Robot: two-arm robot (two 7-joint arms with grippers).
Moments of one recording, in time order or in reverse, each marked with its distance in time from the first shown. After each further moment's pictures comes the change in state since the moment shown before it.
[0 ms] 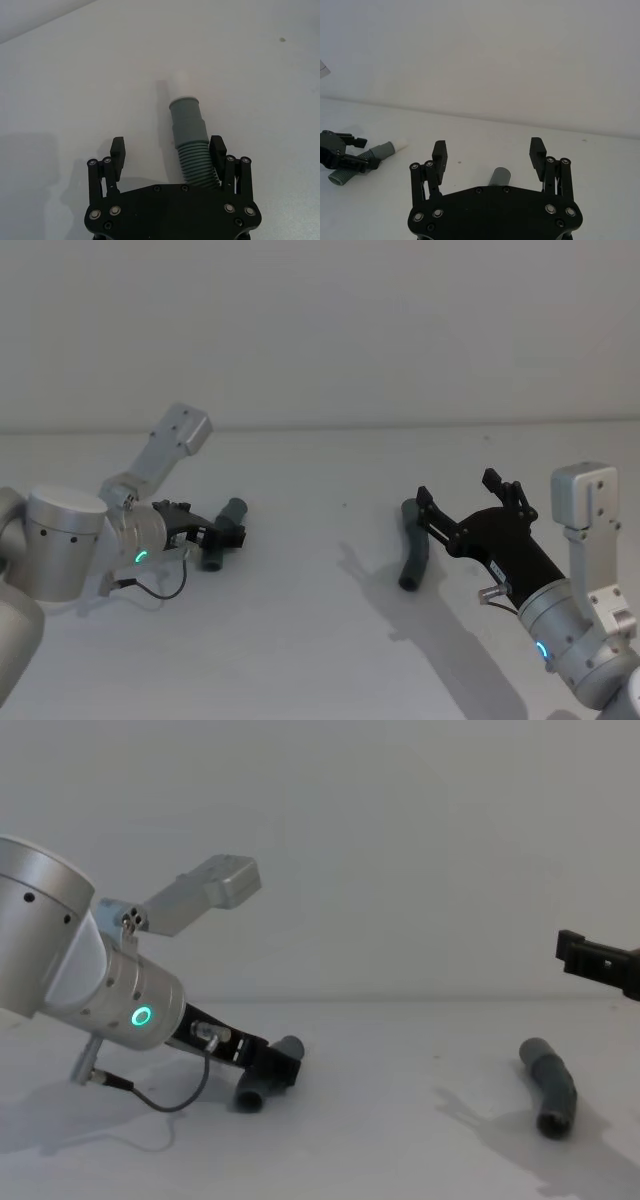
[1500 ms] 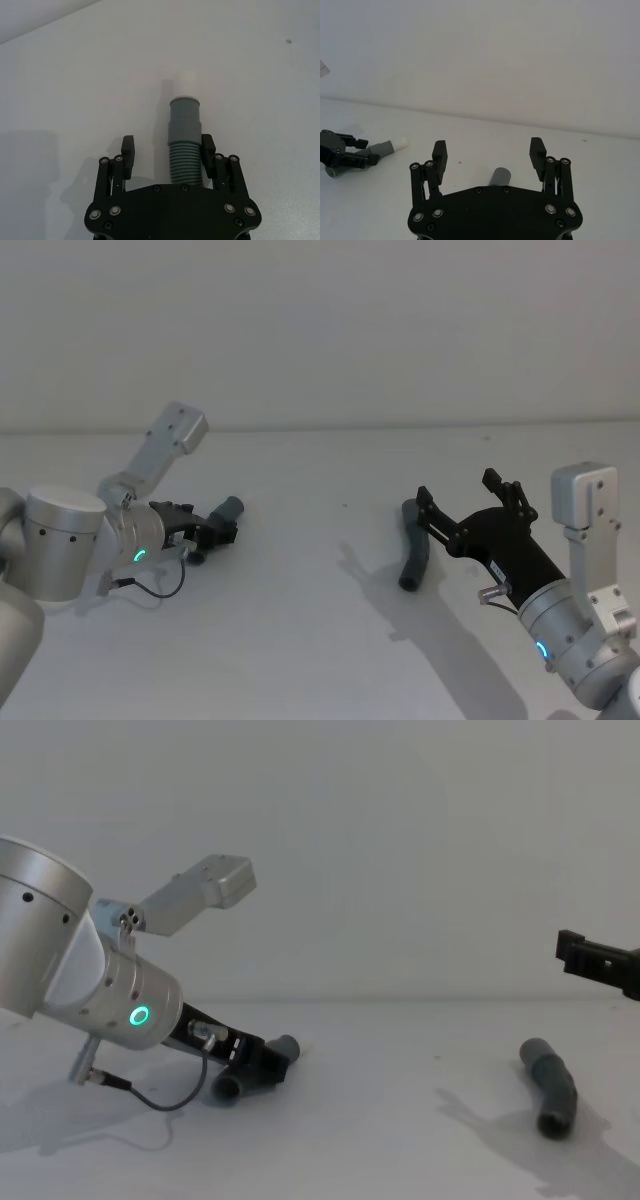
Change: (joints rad) left arm 0.002 -0.006 -0.012 0.004 0.002 0.004 0.012; right arm 0.000 0.000 0.000 0.000 0.000 0.000 0.000
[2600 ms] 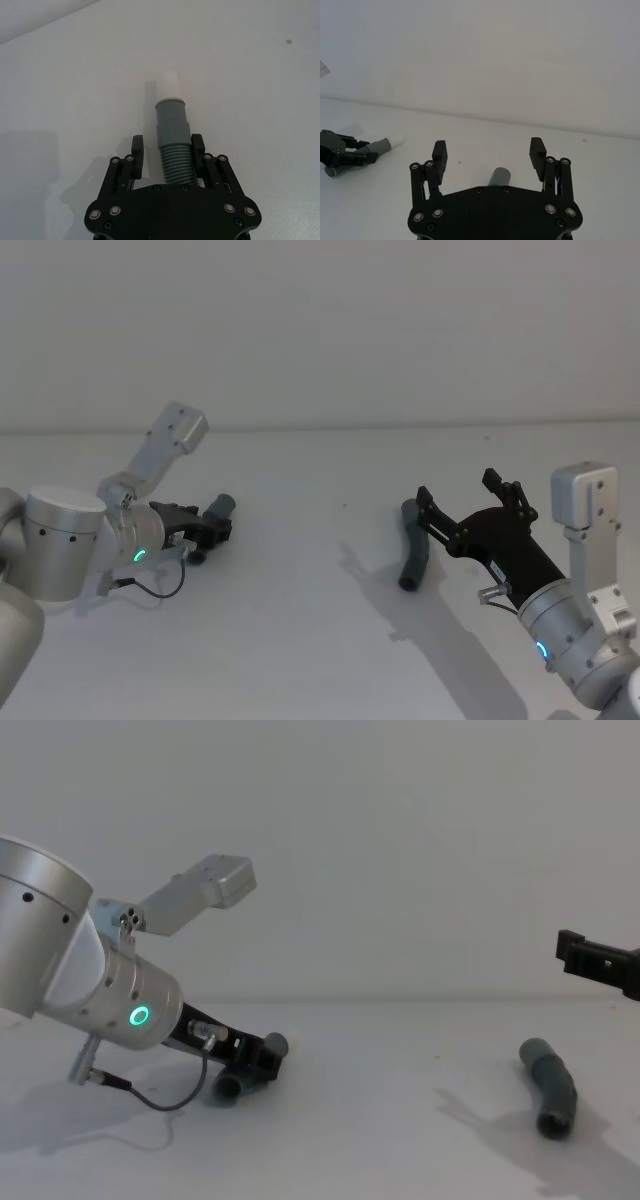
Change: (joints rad) left arm 0.000 0.000 0.000 0.000 0.000 0.000 0.000; right arm 0.000 0.000 0.000 0.000 0.000 0.000 0.000
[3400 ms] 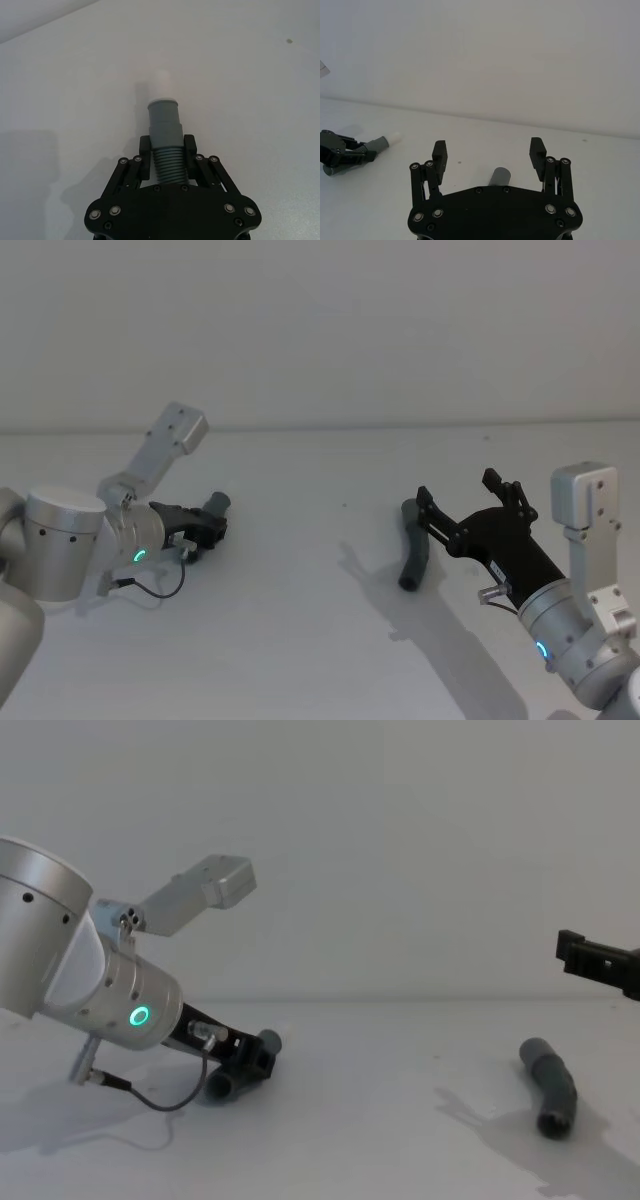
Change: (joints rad) left arm 0.000 0.000 0.000 0.000 0.000 0.000 0.000; right arm 0.000 0.000 0.000 0.000 0.000 0.000 0.000
